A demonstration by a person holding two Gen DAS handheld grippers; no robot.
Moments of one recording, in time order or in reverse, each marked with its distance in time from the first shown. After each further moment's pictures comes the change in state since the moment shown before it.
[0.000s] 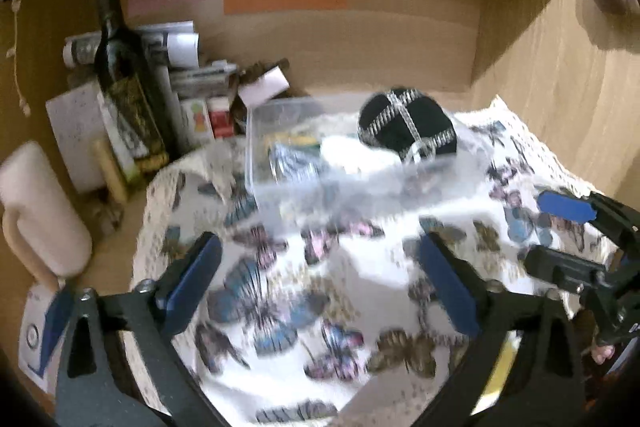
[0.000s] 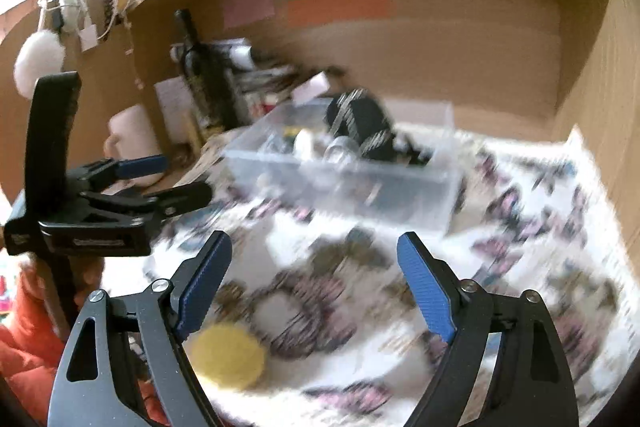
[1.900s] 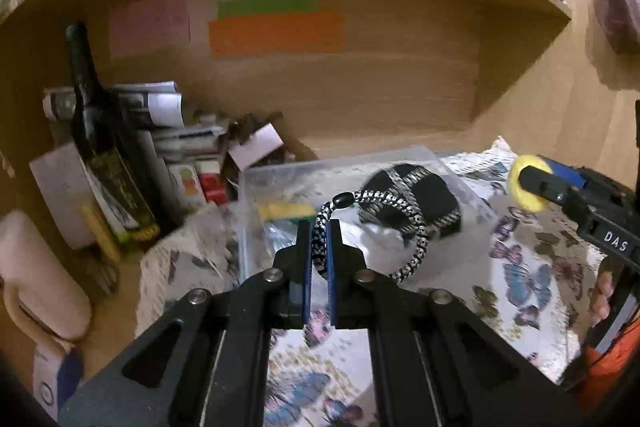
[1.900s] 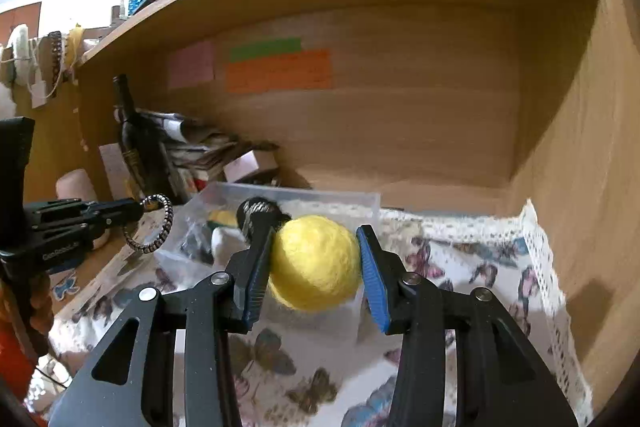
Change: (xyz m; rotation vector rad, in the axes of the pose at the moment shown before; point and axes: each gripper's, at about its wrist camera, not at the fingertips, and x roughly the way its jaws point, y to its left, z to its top) left arm 0.019 0.001 0.066 0.020 -0.094 -0.010; right arm 0.007 -0.054 0.071 -0.011 -0.176 -0.165
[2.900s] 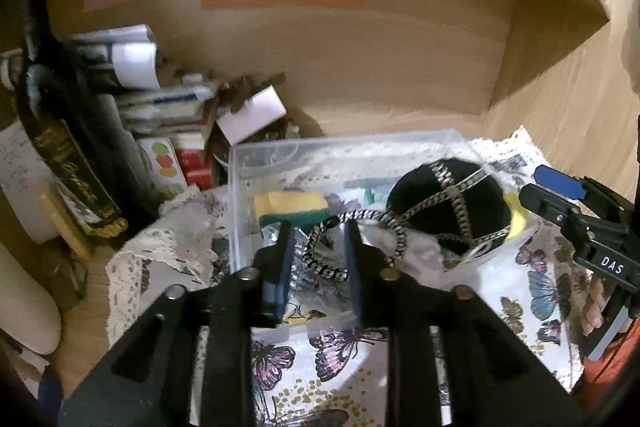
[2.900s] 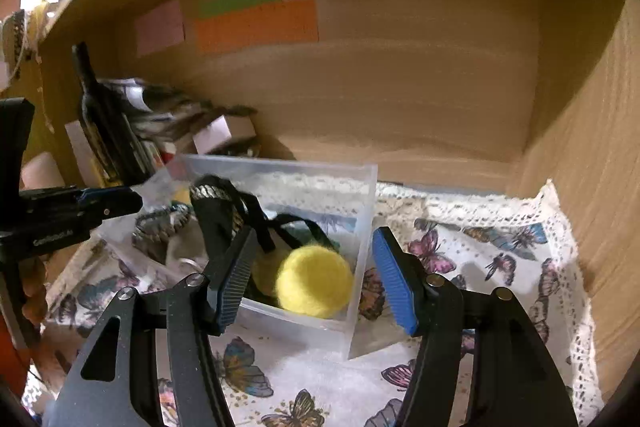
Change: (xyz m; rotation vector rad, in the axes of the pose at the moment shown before) left arm 0.056 0.027 0.001 -0.054 0.098 -0.056; right arm 0.051 -0.012 -0.005 0.010 0.113 -0.029
